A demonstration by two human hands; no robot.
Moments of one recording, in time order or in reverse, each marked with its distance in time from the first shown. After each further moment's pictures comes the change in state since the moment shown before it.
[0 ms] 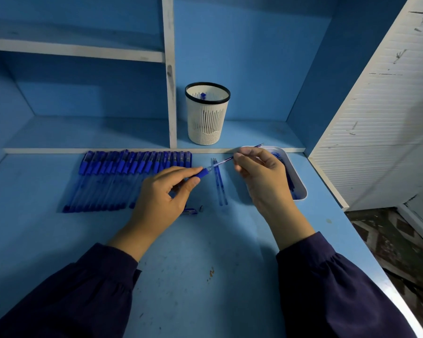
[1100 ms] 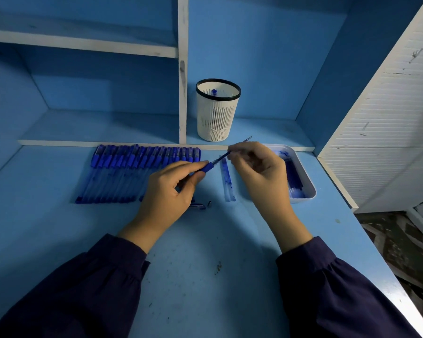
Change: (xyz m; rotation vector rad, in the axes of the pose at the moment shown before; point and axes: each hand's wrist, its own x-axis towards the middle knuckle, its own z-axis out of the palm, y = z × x) left_hand -0.002 0.001 -0.003 0.011 0.050 0.016; right_hand -0.016 0.008 0.008 -0.442 -0.192 -0.453
